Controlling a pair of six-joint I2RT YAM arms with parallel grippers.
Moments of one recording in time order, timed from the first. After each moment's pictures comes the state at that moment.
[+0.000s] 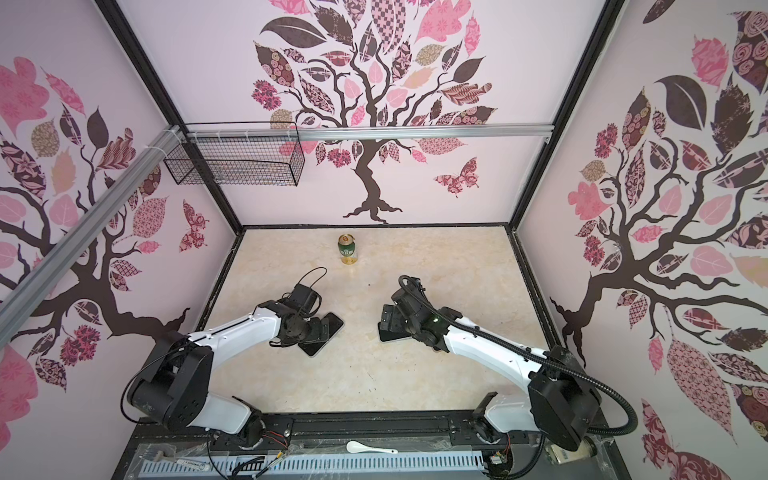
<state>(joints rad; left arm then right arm) -0.45 1.49 0.79 -0.62 -0.04 -0.53 0.75 1.32 0.83 -0.38 0.13 0.79</state>
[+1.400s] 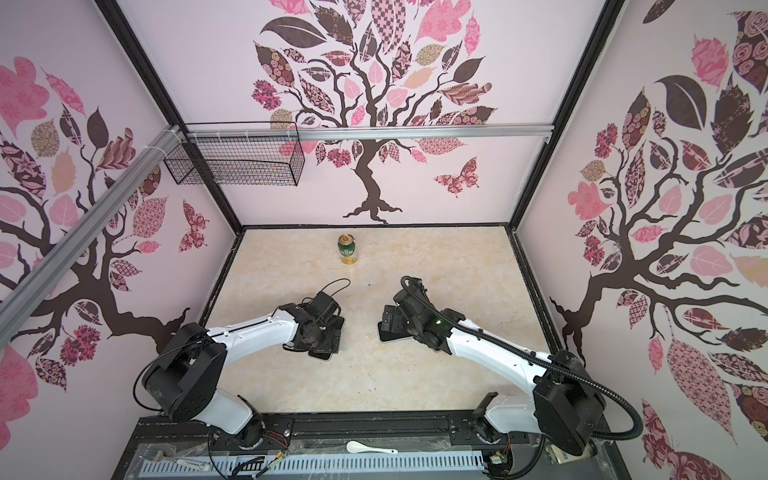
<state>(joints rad) -0.62 1.56 0.83 -0.66 -0.08 -0.53 0.75 1.29 0.82 -0.38 0.13 0.78</state>
